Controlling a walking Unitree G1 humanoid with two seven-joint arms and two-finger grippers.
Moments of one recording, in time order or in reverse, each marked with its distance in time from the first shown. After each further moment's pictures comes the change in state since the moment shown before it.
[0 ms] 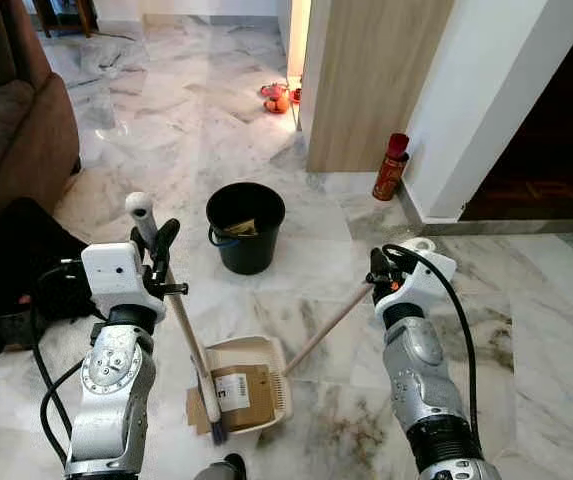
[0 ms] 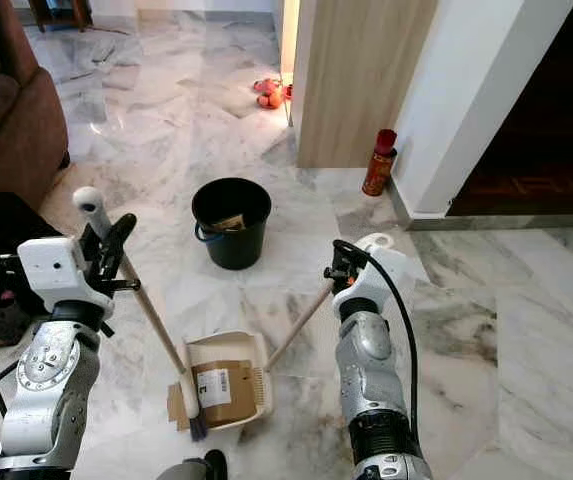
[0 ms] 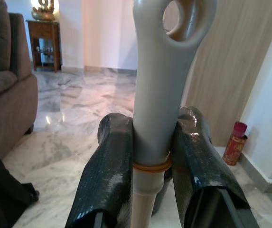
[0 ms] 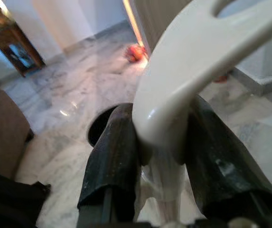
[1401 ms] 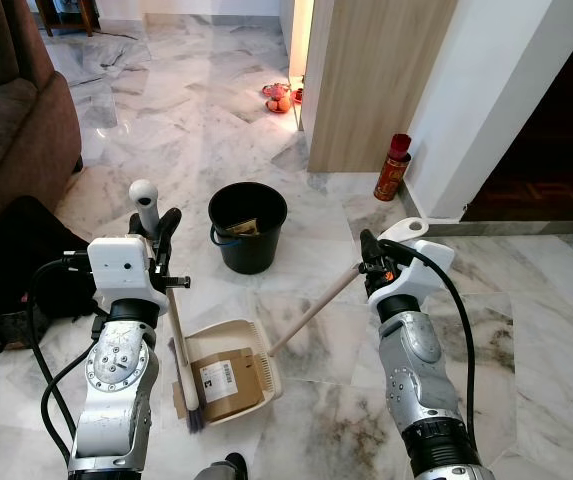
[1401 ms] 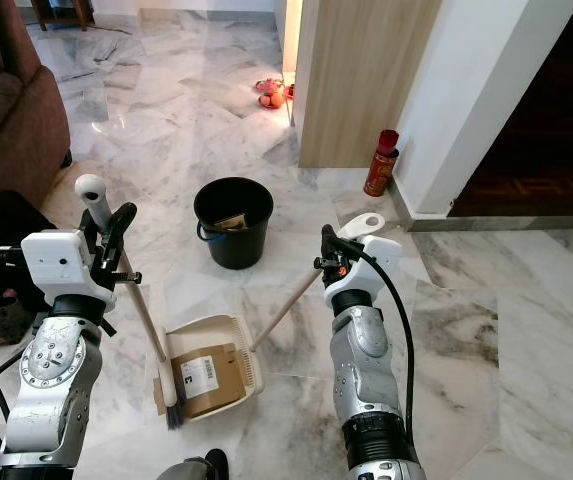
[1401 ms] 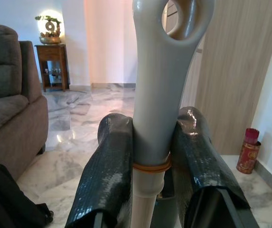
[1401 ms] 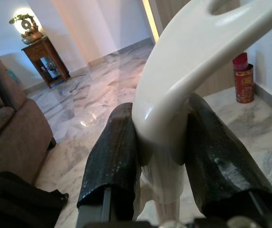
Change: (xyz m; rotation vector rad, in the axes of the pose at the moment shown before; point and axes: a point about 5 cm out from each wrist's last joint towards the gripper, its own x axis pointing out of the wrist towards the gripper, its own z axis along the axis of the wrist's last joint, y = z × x) left arm 0.002 -0.005 0.007 0.072 -0.053 -0.001; right arm -0.001 0.012 0.009 -0.002 -0.061 0.074
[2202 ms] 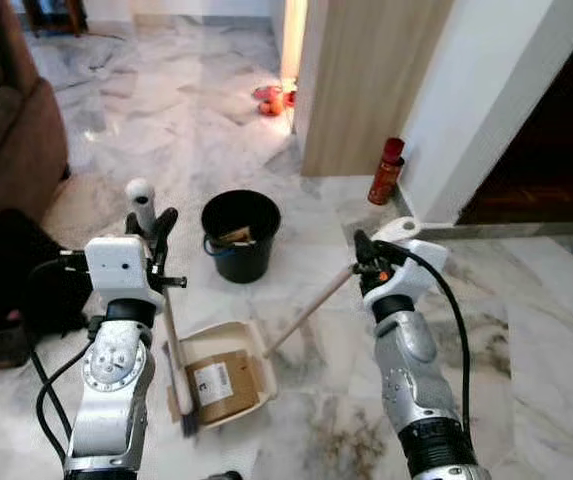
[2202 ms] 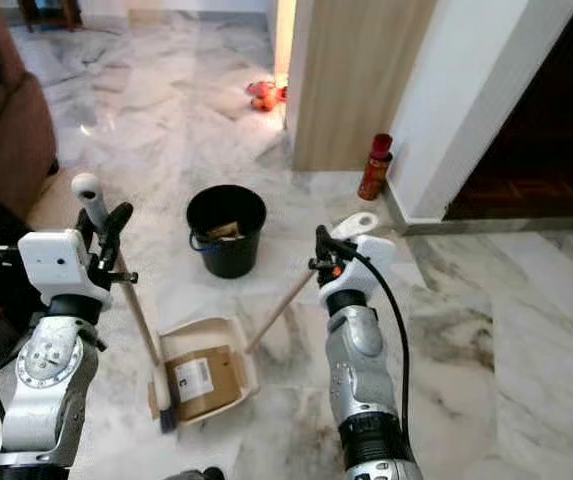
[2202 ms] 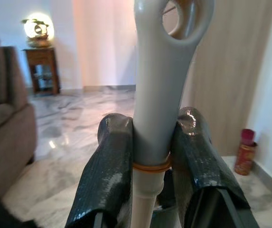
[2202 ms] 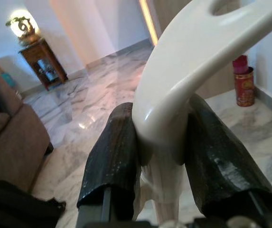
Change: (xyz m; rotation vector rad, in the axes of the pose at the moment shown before) left arm 0.000 0.002 0.000 0.018 -0.003 0.005; right arm 0.000 0.008 -0.003 0.003 0.014 0.035
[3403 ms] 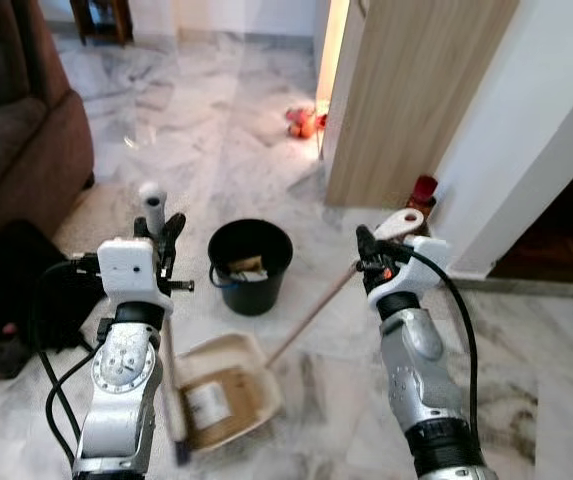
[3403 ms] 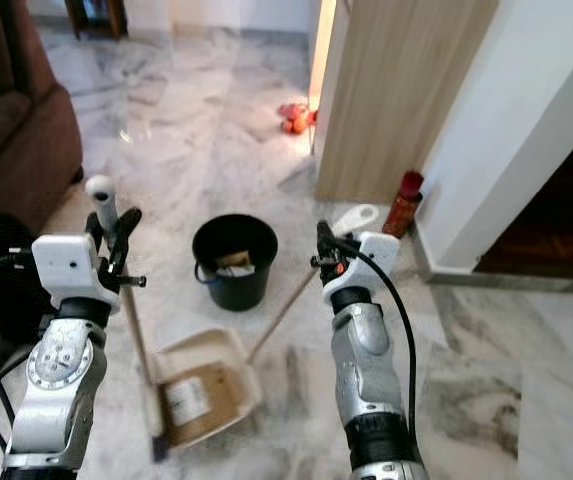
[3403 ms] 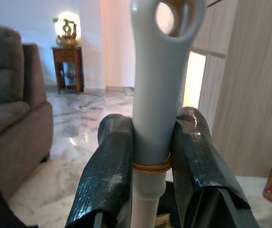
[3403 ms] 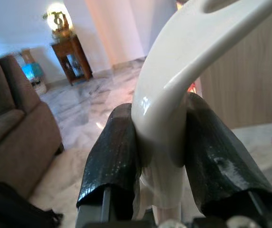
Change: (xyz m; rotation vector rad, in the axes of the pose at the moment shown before) left arm -0.002 -0.004 -0.005 0.007 0.019 -0.002; right arm 0.001 -0.001 0.010 -0.053 -0.035 0.034
